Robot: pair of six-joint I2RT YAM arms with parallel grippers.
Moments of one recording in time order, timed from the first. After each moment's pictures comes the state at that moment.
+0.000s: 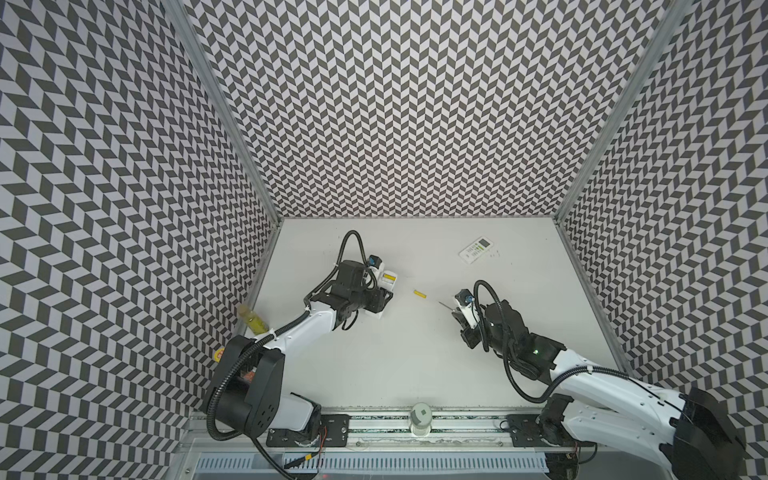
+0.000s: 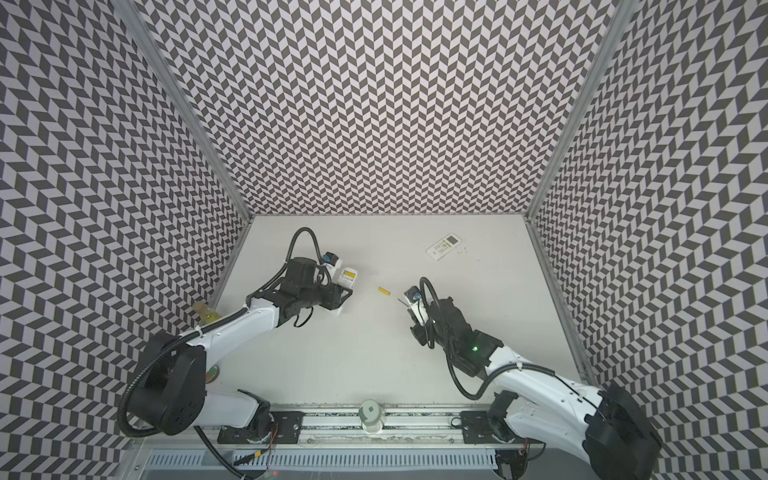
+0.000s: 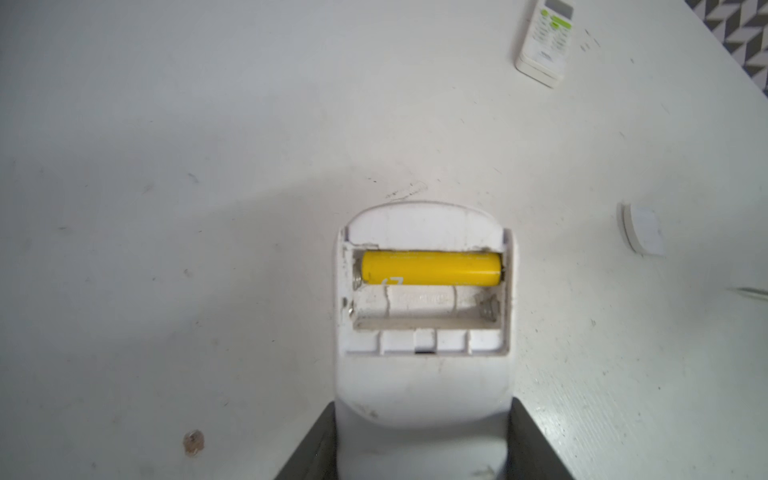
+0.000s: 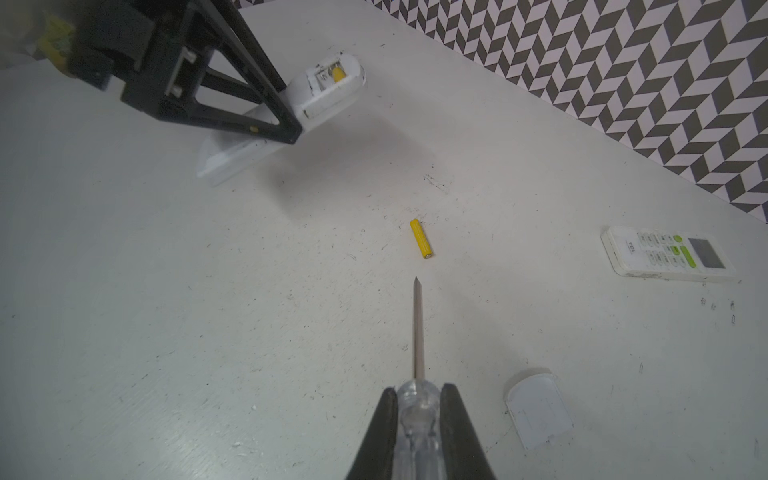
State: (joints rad) left arm -0.40 1.41 0.80 -0.15 0.21 -0.02; right arm 0.78 1.01 0.50 0.01 0.12 -0.05
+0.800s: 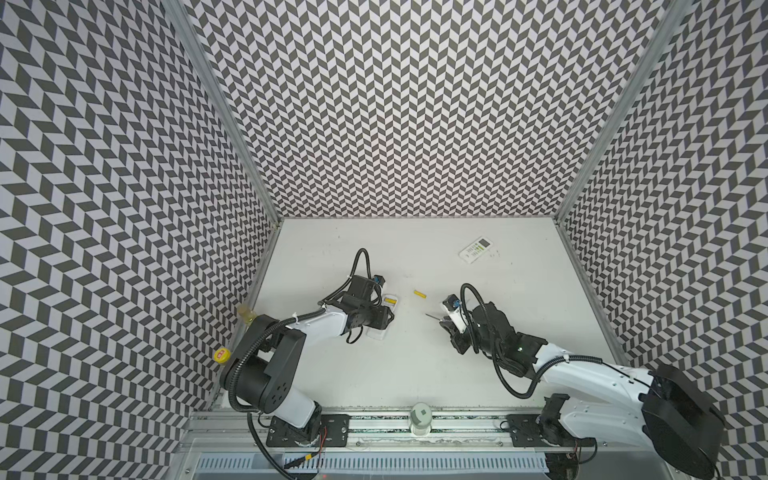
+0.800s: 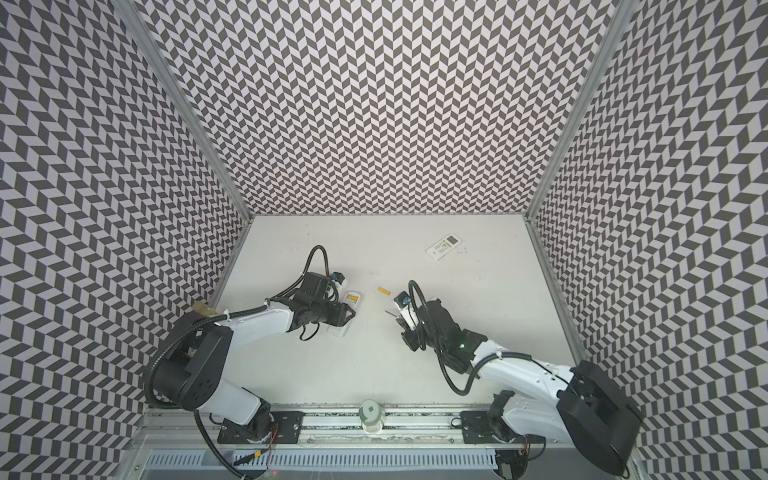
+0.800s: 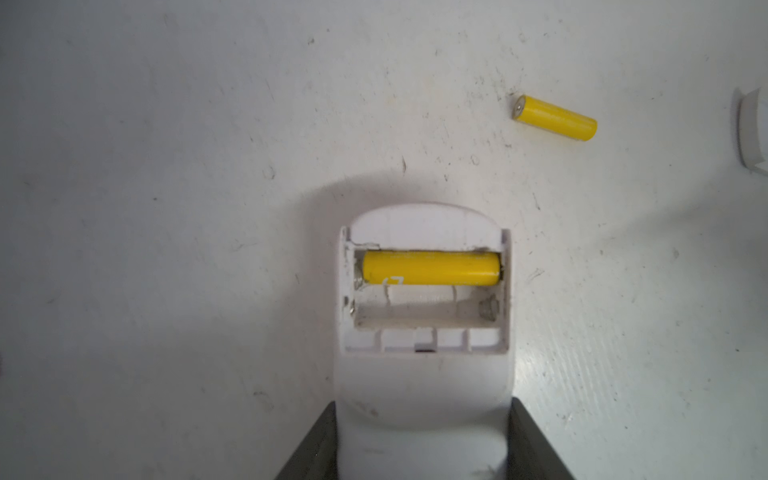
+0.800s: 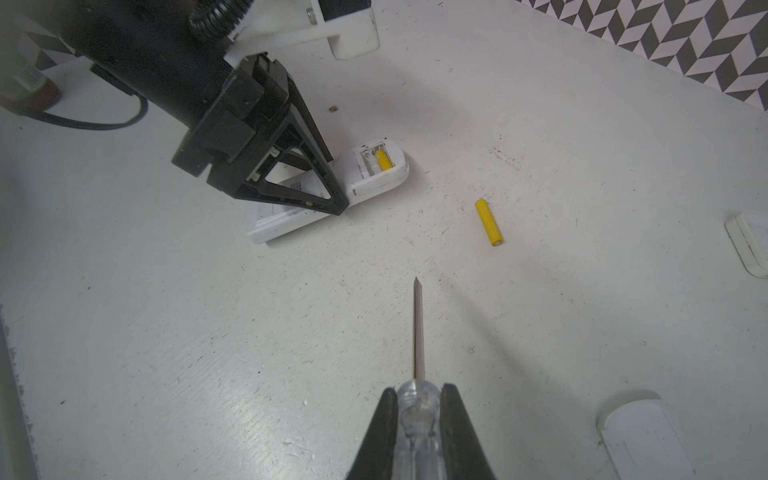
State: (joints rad) left arm -0.45 1.55 0.71 -0.12 0.22 -0.17; right arm 0.82 1.19 0.50 0.11 0.00 0.00
